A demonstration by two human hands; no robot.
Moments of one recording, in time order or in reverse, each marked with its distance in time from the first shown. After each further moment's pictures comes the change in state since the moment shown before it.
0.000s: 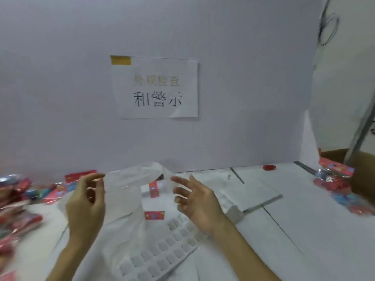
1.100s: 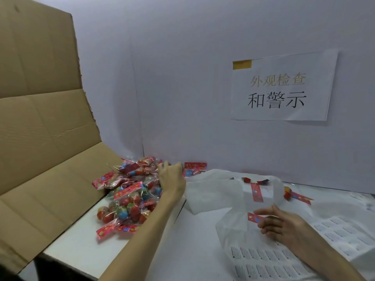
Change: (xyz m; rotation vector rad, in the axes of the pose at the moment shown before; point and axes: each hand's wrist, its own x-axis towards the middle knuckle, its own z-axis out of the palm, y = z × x) left_hand 0.064 -0.068 -0.057 0.932 -0.126 -0.192; right_hand 0.034 0.049 -0.002 -0.400 0.006 0.180
